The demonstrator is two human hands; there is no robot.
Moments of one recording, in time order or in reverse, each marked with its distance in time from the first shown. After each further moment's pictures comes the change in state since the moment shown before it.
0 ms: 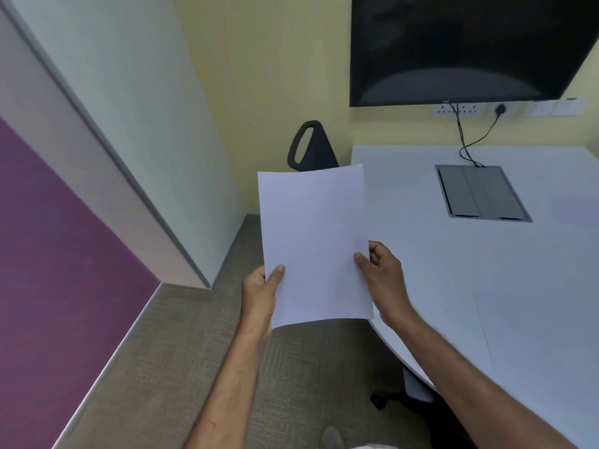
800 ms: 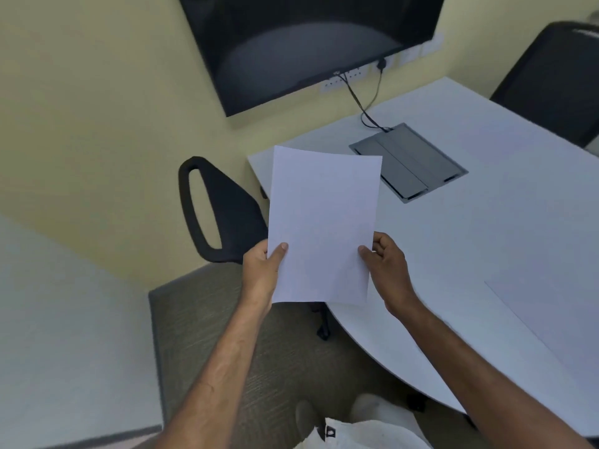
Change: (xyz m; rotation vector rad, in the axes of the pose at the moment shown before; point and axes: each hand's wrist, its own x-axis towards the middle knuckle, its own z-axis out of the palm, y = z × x) left_hand 0.458 0.035 0.188 0.348 -0.619 -0.056; right_hand 0.341 0.058 0.032 0.008 0.650 0.175
